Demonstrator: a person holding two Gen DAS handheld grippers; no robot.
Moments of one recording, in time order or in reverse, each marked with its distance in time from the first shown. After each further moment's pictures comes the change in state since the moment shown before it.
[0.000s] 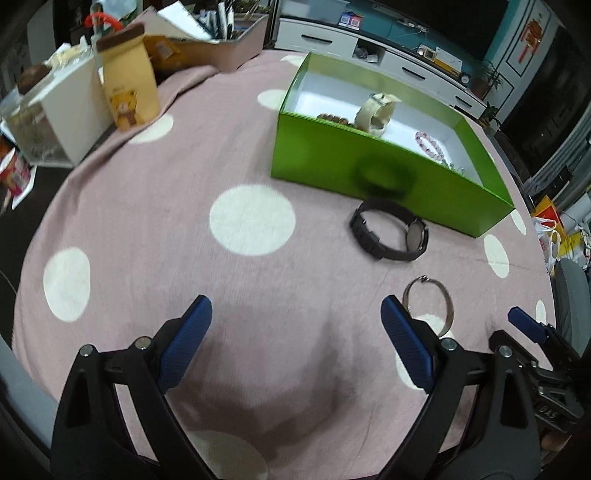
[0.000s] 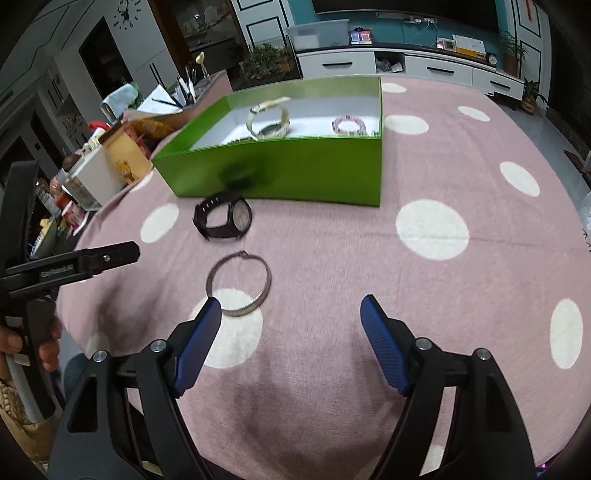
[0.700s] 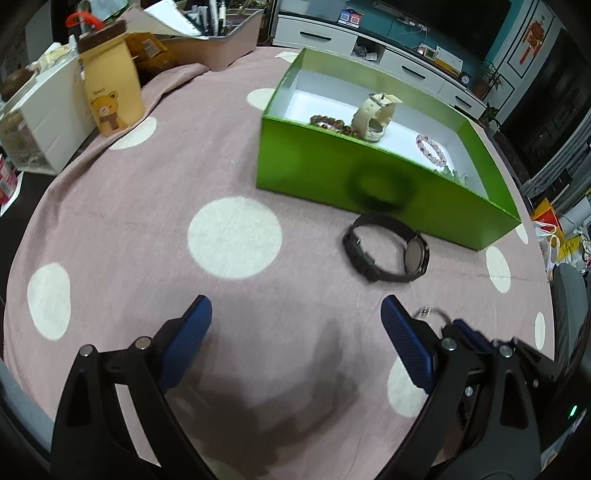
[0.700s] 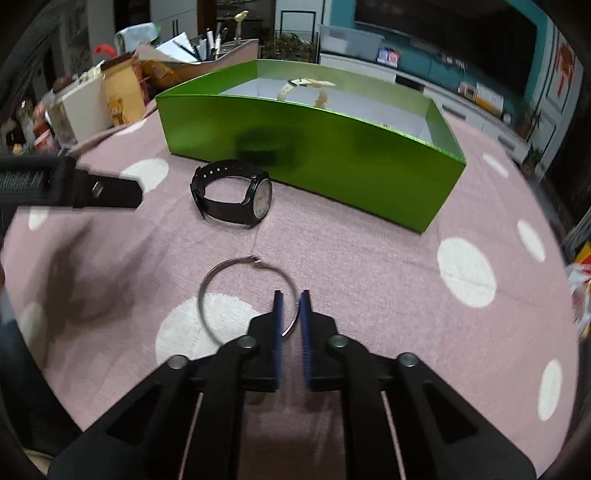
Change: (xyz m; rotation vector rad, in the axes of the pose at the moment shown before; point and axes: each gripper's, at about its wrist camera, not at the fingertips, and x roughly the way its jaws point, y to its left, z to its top) left arm 0.020 -0.012 0.023 0.004 0.006 -0.011; right arm 0.047 0.045 0.000 -0.261 -0.009 -0.188
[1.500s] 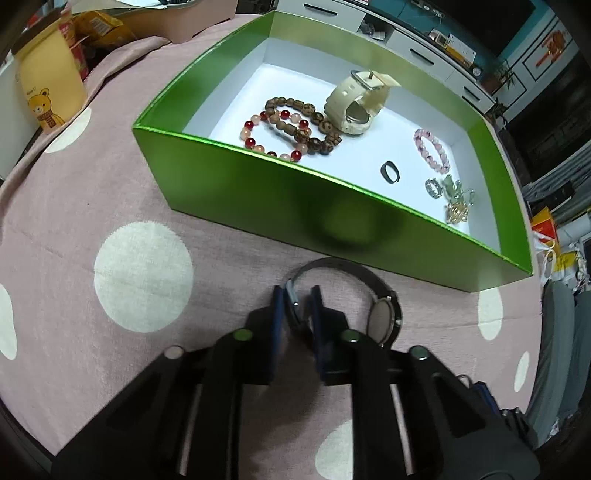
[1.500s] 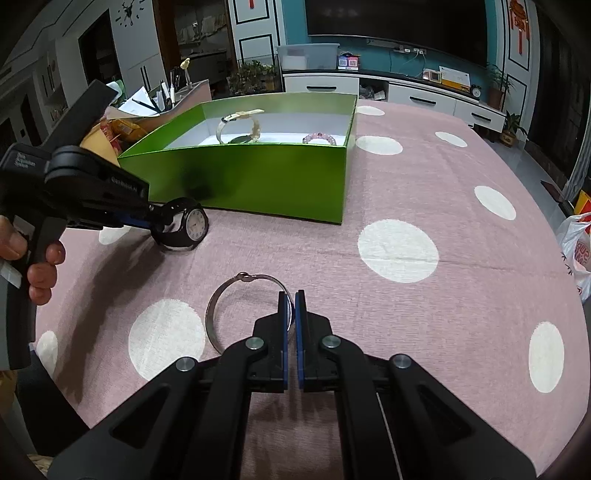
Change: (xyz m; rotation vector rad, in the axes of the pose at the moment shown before) left arm 0.060 -0.044 0.041 -0.068 0.124 -0.031; right arm -0.029 -0.067 -0.020 0.213 -0.089 0.044
